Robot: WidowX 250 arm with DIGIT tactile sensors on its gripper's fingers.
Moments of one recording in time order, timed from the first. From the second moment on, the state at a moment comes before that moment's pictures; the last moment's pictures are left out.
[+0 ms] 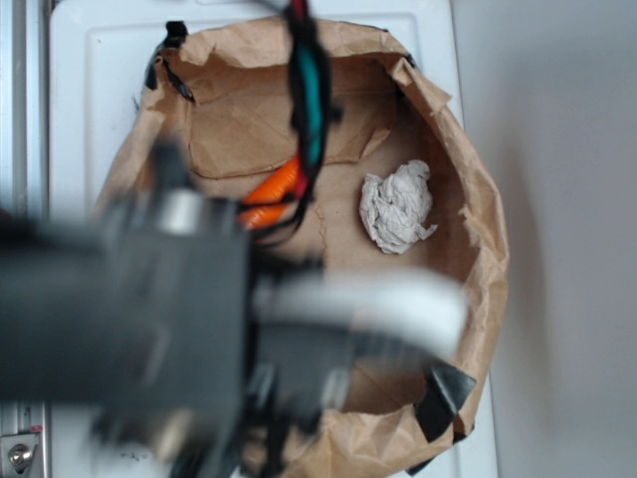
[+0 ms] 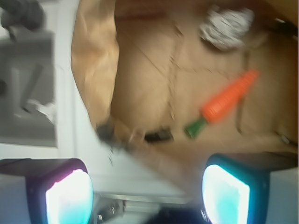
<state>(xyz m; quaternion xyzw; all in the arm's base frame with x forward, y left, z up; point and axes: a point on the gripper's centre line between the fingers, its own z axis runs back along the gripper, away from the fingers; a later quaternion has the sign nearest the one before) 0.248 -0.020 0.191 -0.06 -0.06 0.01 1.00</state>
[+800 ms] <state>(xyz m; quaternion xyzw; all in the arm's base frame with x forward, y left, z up) 0.293 0.009 0.163 -0.03 -0.13 0.04 0.99</state>
